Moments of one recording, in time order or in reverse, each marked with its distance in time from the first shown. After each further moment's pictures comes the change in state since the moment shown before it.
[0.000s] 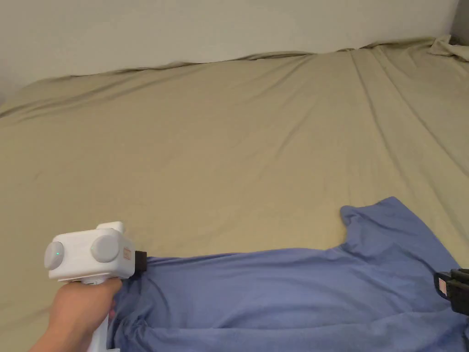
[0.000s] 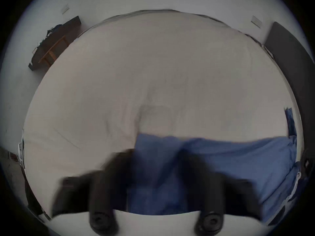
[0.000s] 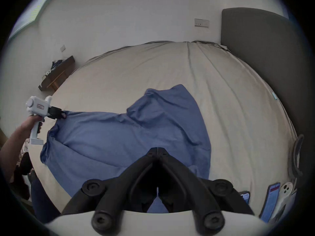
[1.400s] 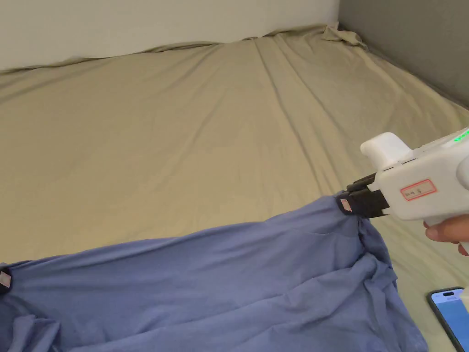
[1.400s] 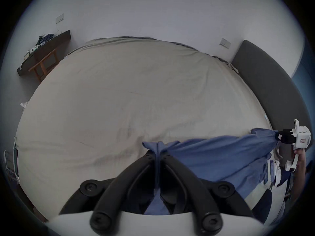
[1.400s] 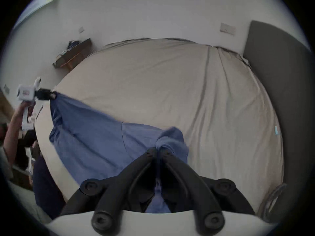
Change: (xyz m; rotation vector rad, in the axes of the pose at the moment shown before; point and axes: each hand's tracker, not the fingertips) left arm -0.041 -0.025 0.146 0.146 -0.292 0.003; right arm 0.021 0.079 0.043 -0.084 0.122 0.257
